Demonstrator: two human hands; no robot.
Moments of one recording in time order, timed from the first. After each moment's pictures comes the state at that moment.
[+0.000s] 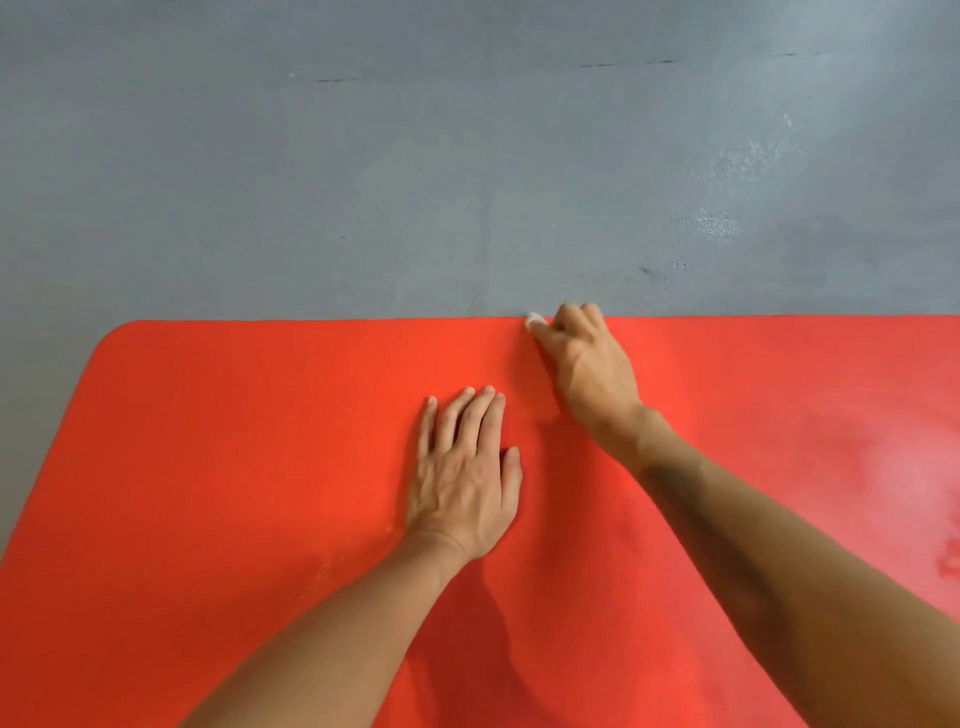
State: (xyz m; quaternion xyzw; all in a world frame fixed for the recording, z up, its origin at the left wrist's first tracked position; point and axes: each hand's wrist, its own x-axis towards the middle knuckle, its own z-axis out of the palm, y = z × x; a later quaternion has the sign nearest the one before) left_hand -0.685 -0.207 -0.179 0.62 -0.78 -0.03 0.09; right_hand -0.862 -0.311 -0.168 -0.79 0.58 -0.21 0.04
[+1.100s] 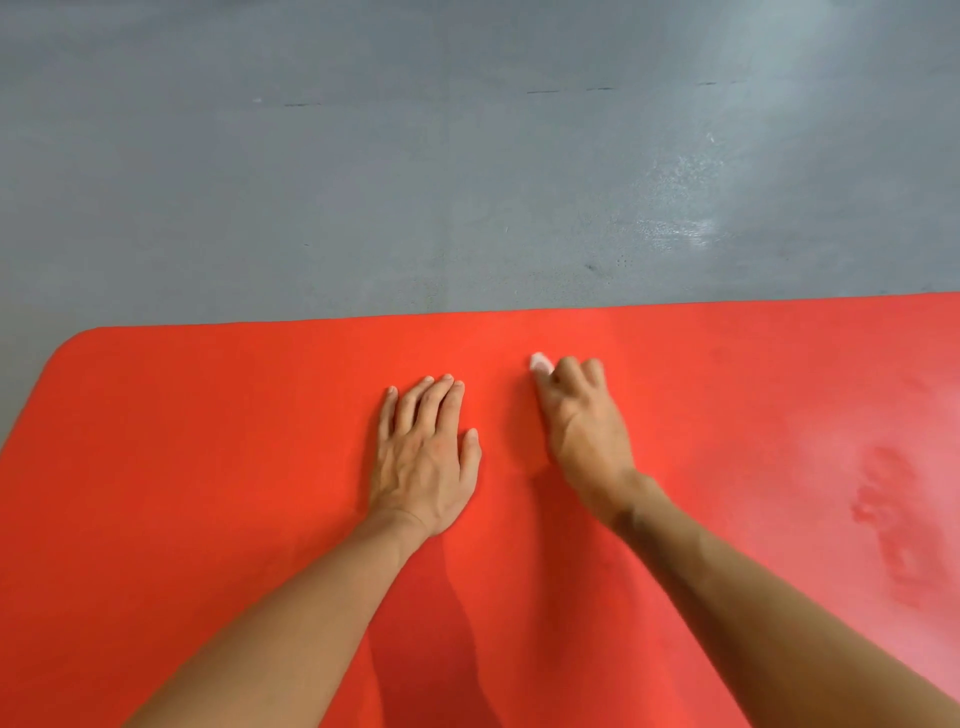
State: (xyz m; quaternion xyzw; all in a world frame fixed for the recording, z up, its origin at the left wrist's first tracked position) left_hand -0.684 -0.207 -0.180 0.61 -0.78 -0.02 0.11; right_hand -0.891 -0.223 -0.183 -0.75 0.63 -0.19 0.00
